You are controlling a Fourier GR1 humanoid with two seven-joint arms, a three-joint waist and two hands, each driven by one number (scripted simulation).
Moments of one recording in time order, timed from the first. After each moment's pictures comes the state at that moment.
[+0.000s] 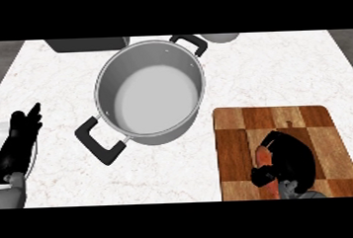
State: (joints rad) left arm -0.08 0.36 0.09 -1.41 -0.11 0.12 0.36; right arm -0.03 -0.22 0.36 -1.68 0.99 0.09 1.02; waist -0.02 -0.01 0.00
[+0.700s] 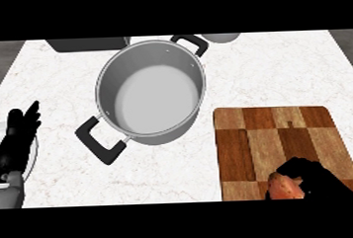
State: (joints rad) left arm -0.08 0.36 0.10 -1.44 -0.12 0.11 0.38; right arm 0.11 -0.23 0.67 -2.31 1.52 0.14 1.07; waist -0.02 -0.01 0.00
